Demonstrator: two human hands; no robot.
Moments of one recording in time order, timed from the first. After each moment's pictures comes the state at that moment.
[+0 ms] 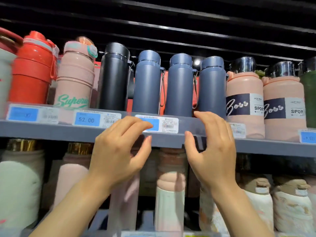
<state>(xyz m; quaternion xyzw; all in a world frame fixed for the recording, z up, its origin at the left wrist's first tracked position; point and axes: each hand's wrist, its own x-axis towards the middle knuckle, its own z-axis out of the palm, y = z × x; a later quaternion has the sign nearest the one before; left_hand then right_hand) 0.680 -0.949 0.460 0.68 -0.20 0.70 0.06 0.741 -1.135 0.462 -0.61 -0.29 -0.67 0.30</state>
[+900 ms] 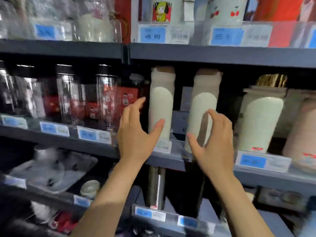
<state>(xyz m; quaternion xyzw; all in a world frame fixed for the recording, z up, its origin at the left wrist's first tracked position) 0.518 -0.482 0.313 0.77 0.10 0.57 0.28 0.599 -0.643 0.297 -0.76 -0.29 -0.40 0.41</state>
